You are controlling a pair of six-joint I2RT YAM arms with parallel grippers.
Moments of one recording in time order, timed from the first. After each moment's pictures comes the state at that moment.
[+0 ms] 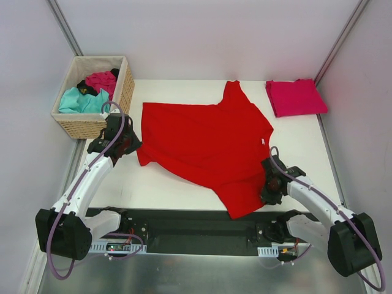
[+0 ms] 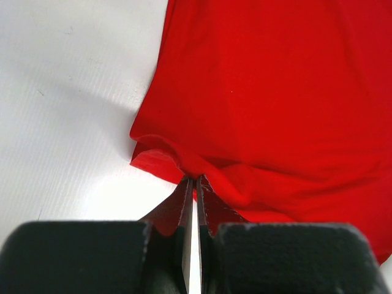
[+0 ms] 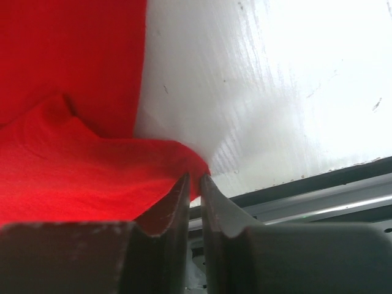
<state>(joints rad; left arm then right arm) -0.18 1.09 0.89 -0.61 -0.09 -0.66 0.40 1.01 0.48 -0.90 0.11 0.78</state>
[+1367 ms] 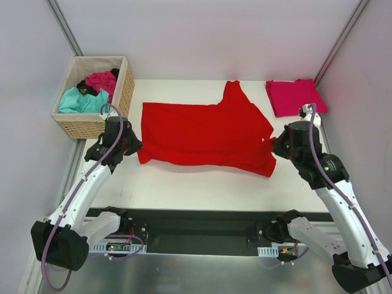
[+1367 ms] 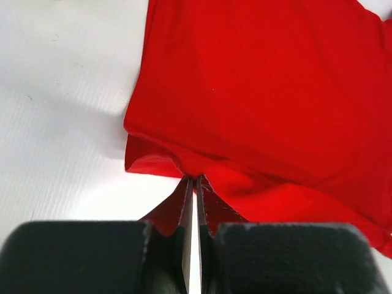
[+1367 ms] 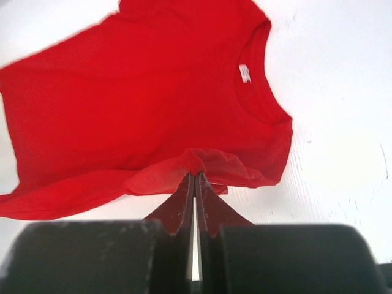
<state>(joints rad) -0.21 1.01 0.86 -0.59 -0.09 -0.66 0.42 0.85 1.10 -0.88 0.33 0.62</state>
